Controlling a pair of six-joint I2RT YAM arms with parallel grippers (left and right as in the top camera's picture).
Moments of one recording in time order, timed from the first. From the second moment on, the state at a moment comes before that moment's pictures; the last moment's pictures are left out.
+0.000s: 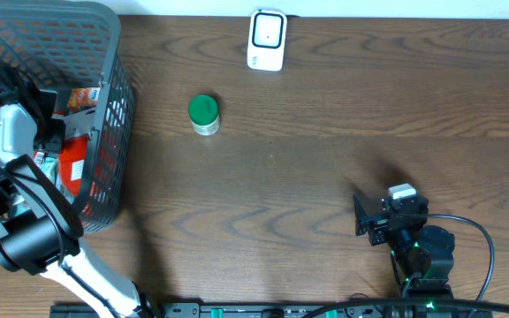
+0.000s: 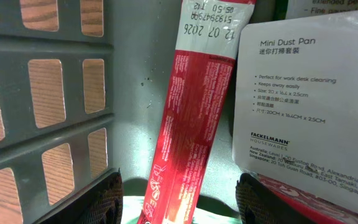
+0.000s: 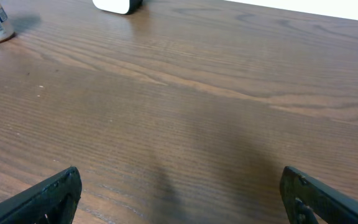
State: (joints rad) left arm 0.52 2.01 1.49 -0.62 -0.13 0.62; right arm 0.02 0.35 0.01 -0.06 -0.20 -0.11
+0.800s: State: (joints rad) left arm 0.53 2.08 1.50 -0.58 -0.12 0.63; right arm 0.02 0.35 0.01 -0.06 -0.20 -0.11
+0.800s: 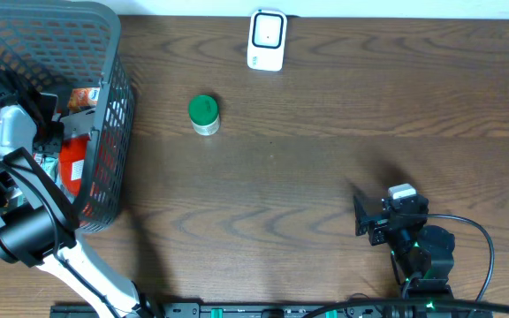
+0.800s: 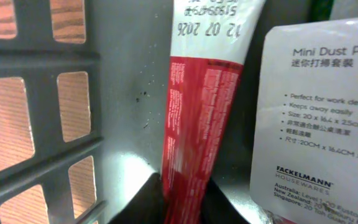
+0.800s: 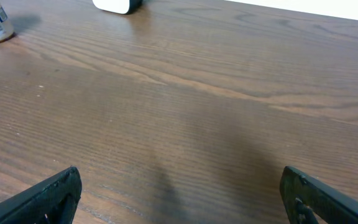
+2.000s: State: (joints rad) left arm 0.53 1.91 1.49 -0.52 -0.13 0.58; right arm 0.02 0.35 0.01 -0.06 -0.20 -0.11
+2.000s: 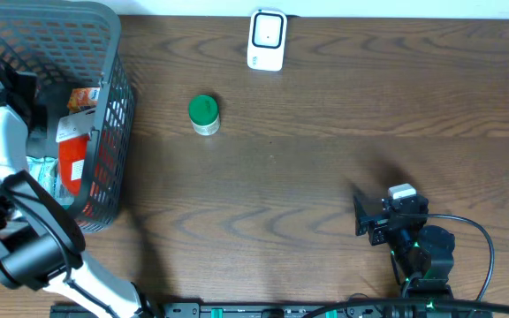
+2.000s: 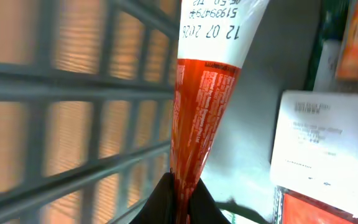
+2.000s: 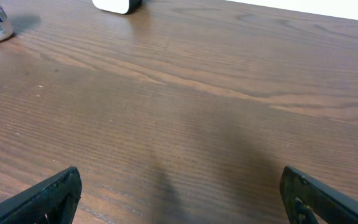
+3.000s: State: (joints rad) left arm 0.18 1.42 1.49 -0.56 0.03 0.41; right arm 0.02 0.35 0.01 -0.05 -0.19 -0.11
